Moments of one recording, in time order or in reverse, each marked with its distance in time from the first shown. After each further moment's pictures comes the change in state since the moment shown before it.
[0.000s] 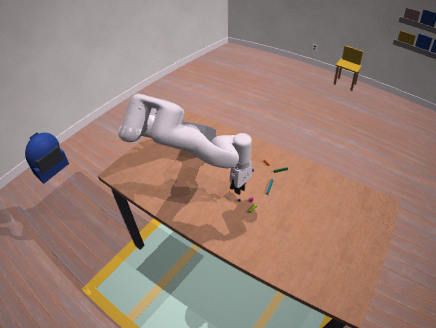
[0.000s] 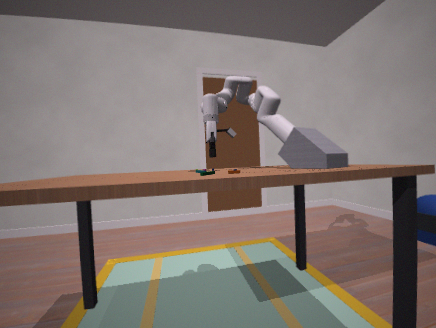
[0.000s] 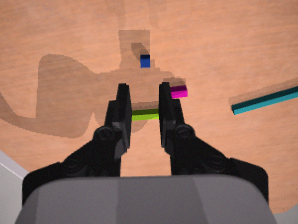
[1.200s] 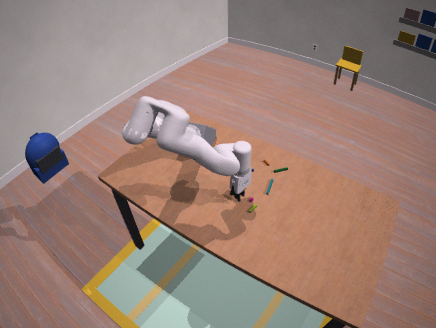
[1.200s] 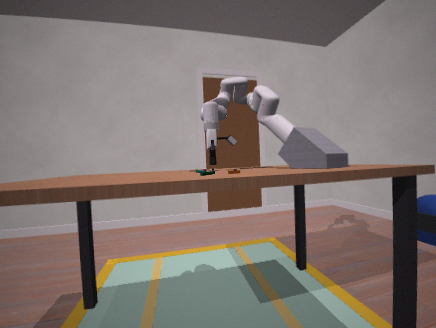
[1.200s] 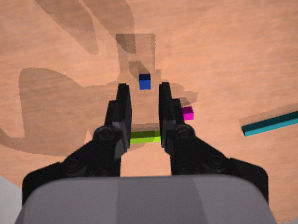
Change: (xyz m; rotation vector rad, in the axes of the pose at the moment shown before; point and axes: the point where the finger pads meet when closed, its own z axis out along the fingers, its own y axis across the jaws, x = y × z) arm 0.000 0.000 0.038 -0.001 0.000 0.000
